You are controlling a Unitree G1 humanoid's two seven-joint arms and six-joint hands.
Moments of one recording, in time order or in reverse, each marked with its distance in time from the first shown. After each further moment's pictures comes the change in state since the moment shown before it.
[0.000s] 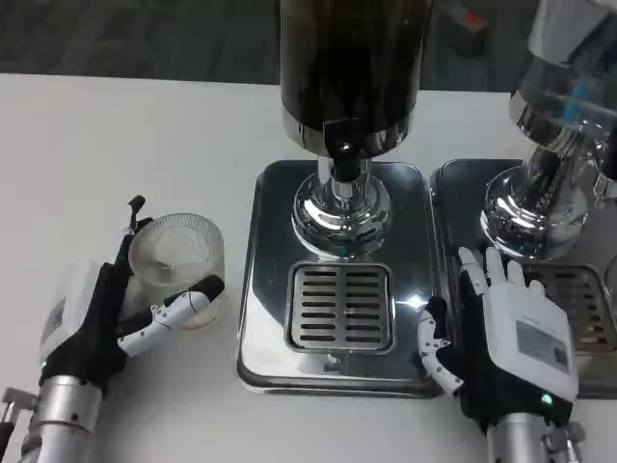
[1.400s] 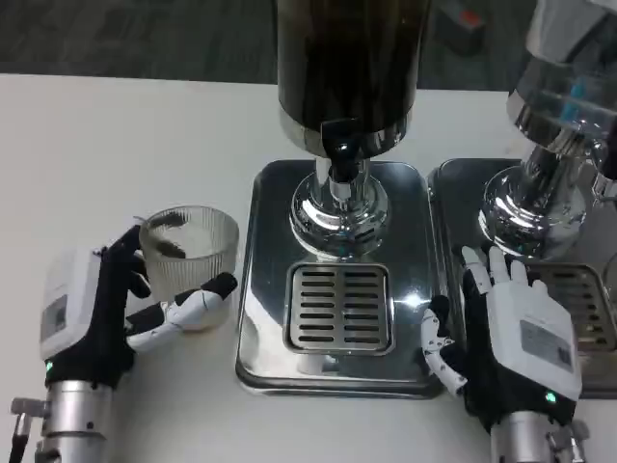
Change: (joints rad) left arm 0.017 -0.008 -0.043 -0.066 0.200 -0.038 0.347; right arm -0.005 -0.011 -0.006 -0.002 0.016 0.000 0.003
